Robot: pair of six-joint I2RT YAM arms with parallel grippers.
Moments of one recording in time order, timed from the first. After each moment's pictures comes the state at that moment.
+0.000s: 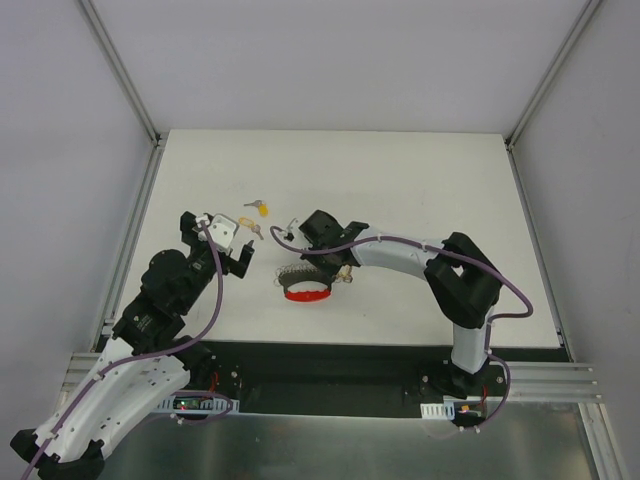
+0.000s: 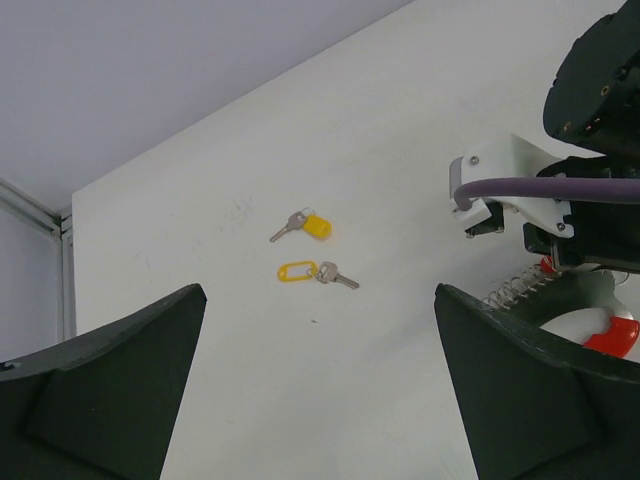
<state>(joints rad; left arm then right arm) -0.57 0.47 0.64 -0.30 -0.16 0.27 0.93 1.89 1.29 -0.51 0.06 -0.14</state>
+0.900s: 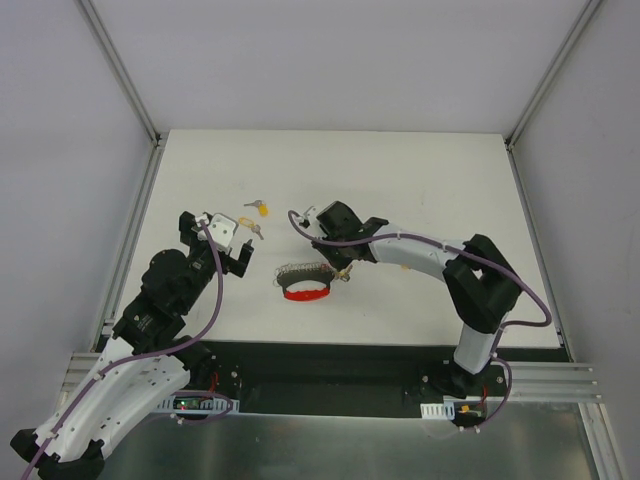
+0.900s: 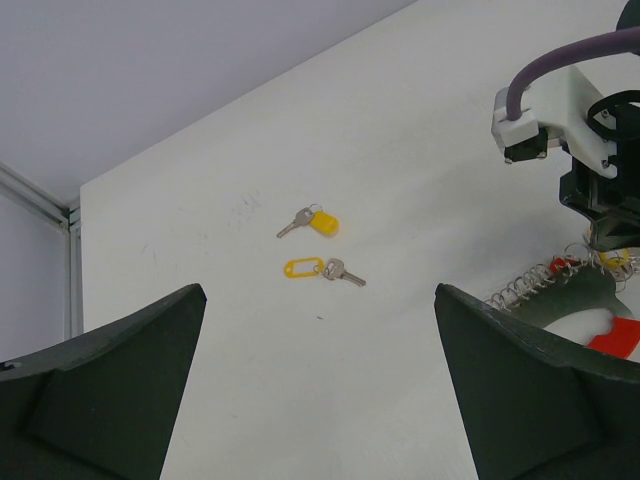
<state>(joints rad) -0.57 0.47 0.64 -0.30 -0.20 0.27 0.86 1.81 1.23 -0.45 0.04 -0.07</state>
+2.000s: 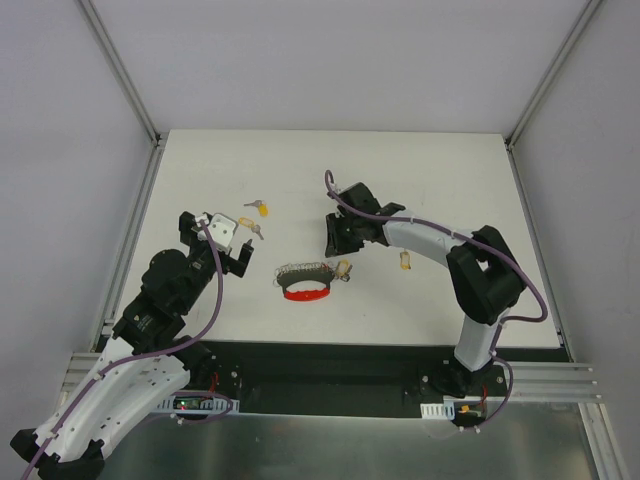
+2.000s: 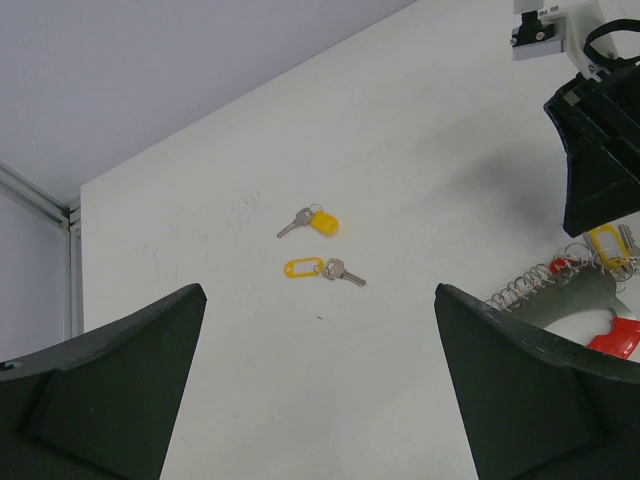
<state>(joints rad) -0.57 0.47 0.64 -0.30 -0.20 0.27 0.69 1.81 1.22 -0.38 -0.23 0.40</state>
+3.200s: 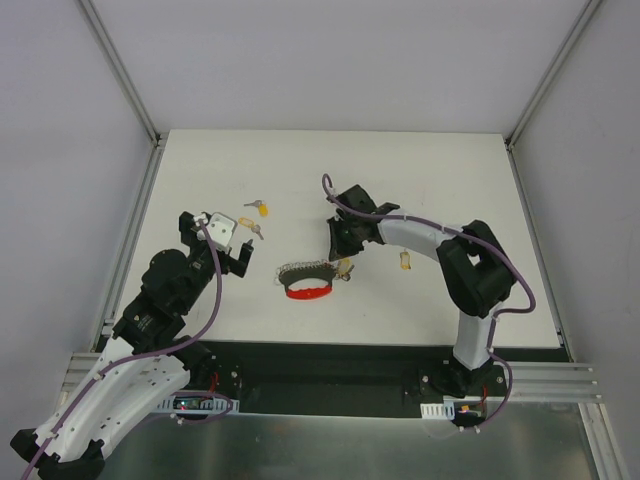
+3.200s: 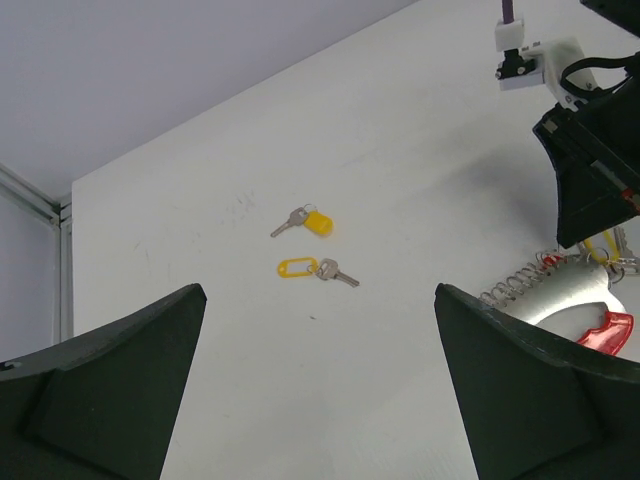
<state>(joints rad) -0.57 0.47 0.64 -0.30 -0.19 0.25 0.68 1.92 1.27 -0.42 -0.24 0.42</state>
